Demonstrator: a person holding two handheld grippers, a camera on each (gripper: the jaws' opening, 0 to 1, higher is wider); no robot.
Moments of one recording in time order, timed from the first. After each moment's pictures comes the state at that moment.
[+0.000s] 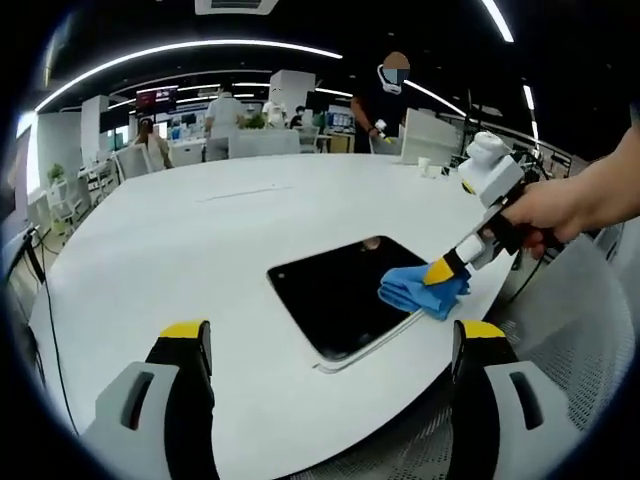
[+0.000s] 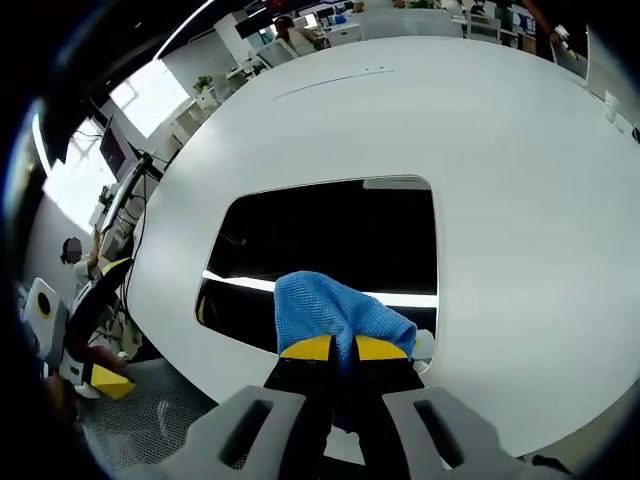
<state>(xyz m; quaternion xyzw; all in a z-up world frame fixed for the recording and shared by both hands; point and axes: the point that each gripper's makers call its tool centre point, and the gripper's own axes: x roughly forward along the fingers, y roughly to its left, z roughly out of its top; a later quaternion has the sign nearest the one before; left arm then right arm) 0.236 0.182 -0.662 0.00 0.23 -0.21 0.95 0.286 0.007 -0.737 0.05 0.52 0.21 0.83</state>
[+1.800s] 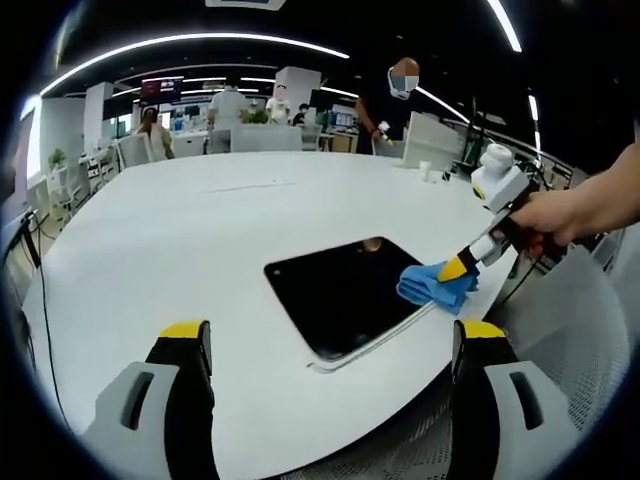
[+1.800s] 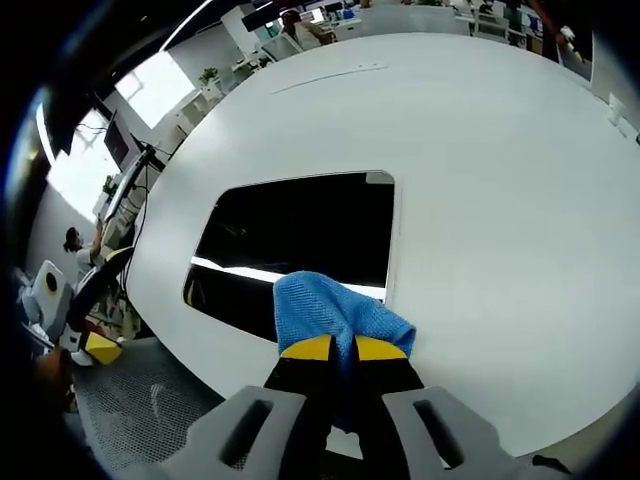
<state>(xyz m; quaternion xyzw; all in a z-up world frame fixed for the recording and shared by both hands) 0.237 0.181 -0.665 -0.03 0.23 -0.21 0.95 0.285 -0.029 -0.736 0.03 0.53 0.23 0.82</state>
